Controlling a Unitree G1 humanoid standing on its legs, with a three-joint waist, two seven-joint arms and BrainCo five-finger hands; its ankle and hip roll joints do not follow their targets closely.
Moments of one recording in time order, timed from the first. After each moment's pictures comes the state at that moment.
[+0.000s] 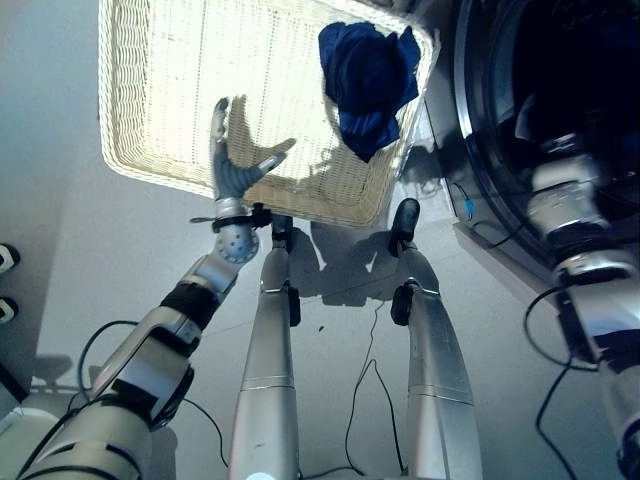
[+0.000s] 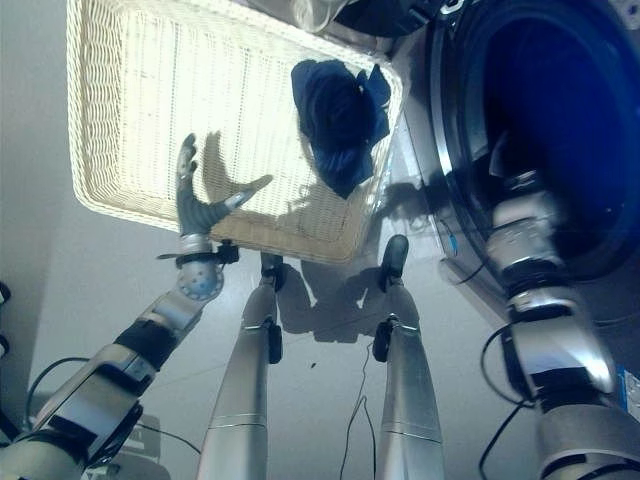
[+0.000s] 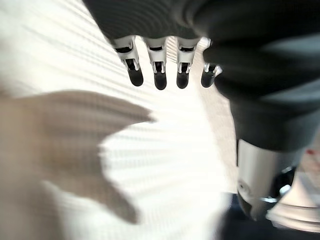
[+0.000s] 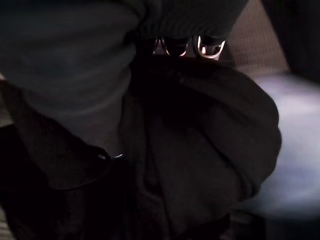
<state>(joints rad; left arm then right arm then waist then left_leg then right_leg) -0.76 0.56 -0.51 0.70 -0.17 -0.49 0.82 -1.19 -0.82 0.12 0.97 1.34 -0.50 -0.74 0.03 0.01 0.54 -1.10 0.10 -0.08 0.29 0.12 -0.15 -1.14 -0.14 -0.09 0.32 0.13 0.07</state>
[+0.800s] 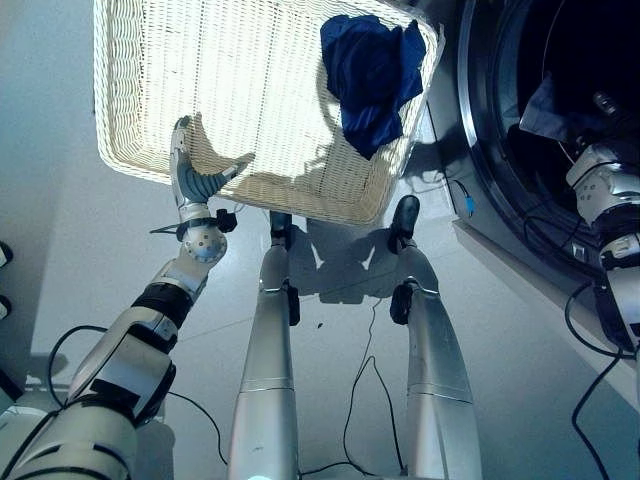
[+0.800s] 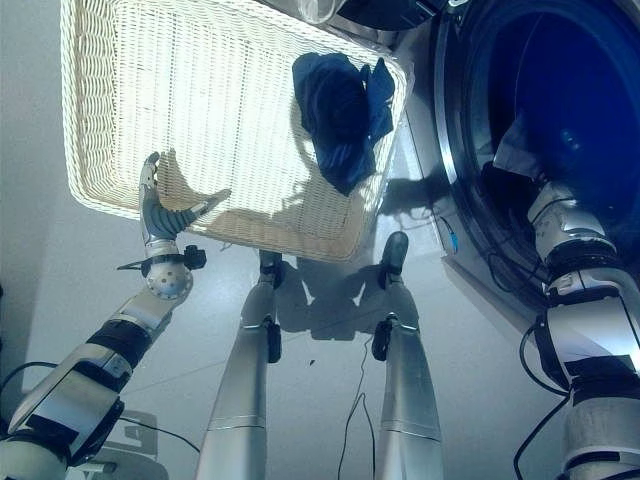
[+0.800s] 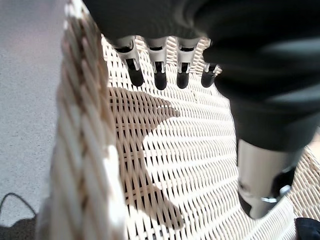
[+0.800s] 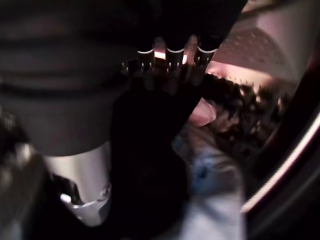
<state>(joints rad) -0.86 0.59 -0.49 0.86 -0.19 -0.45 0.77 -1.26 -0.82 0.39 1.14 0.65 0.07 -0.73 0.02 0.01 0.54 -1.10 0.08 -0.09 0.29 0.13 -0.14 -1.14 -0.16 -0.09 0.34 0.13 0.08</state>
